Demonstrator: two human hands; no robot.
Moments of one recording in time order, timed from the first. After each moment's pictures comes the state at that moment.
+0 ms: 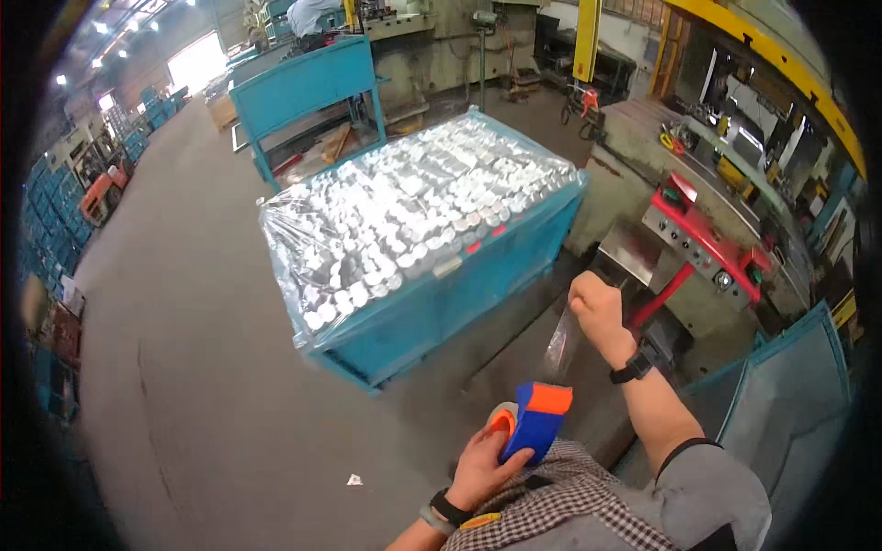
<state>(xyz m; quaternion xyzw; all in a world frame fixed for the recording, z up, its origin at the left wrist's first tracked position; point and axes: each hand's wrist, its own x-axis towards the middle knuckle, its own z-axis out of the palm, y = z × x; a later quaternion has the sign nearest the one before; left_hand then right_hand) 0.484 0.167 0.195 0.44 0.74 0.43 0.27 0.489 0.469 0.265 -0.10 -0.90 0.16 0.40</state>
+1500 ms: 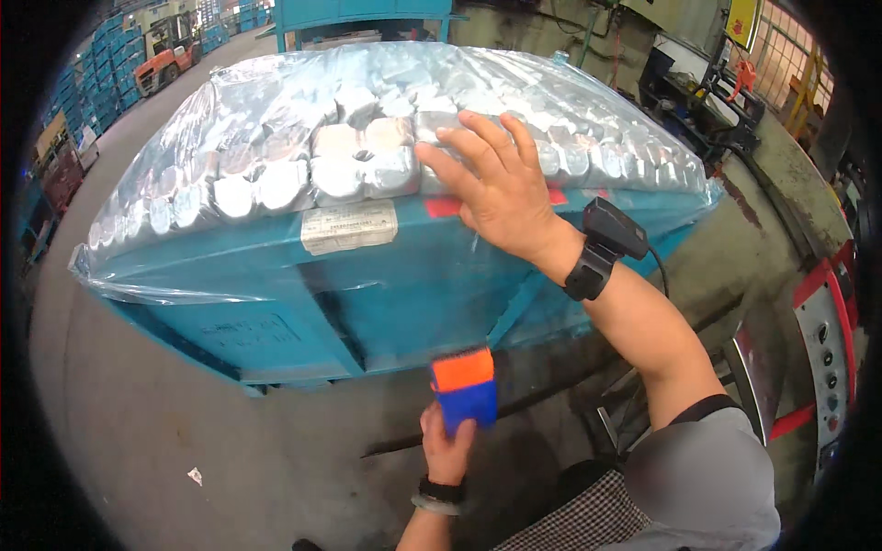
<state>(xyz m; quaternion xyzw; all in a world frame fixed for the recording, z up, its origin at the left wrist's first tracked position) 0.342 0.557 -0.312 0.05 0.72 0.69 -0.03 0.141 0.715 -0.063 0.31 -0.80 -0.10 0.50</state>
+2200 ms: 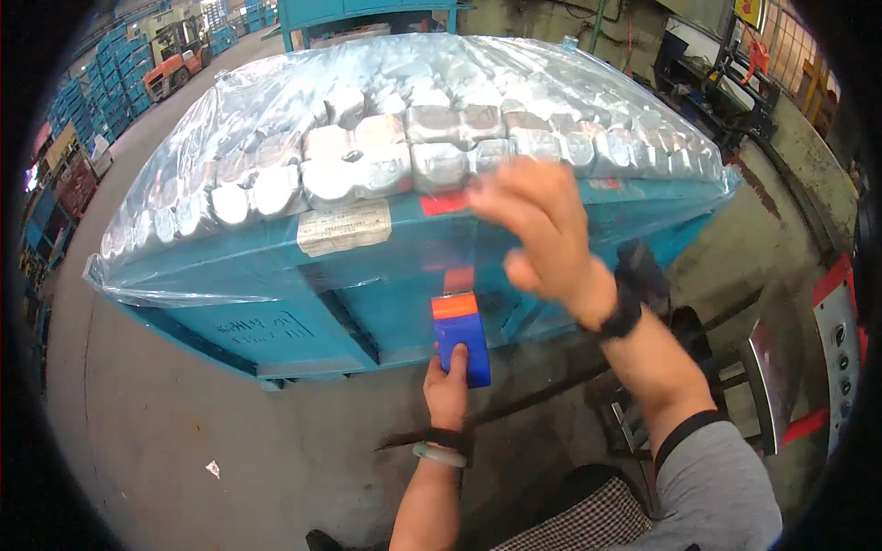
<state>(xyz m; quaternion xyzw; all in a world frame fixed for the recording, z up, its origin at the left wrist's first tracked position) 0.256 0.581 -0.283 -0.15 0.72 0.68 0.06 0.187 0.728 -0.075 0.39 -0.78 0.16 0.45</state>
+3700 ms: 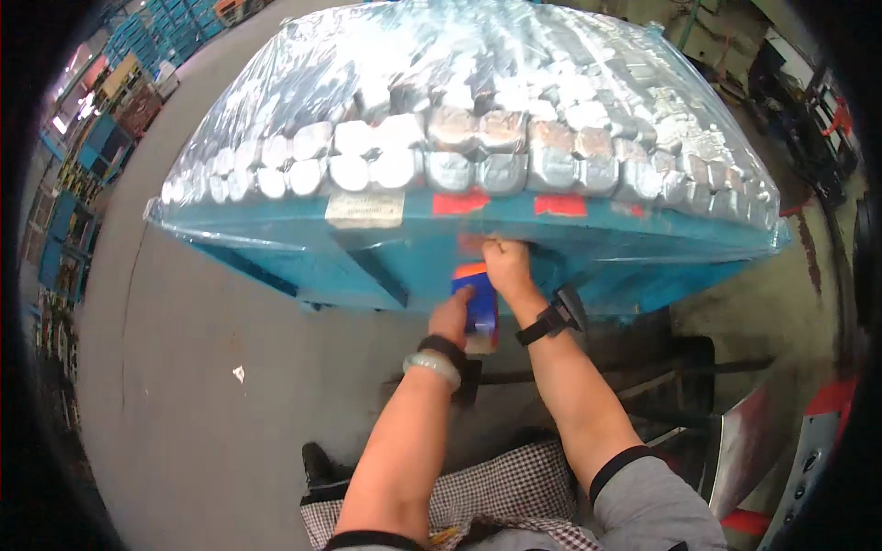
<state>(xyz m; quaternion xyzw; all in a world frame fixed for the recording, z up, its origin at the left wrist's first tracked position) 0.195 0.615 -0.270 -0.17 0.66 0.71 0.17 0.145 0.736 -0.202 0.05 -0.76 0.63 0.16</state>
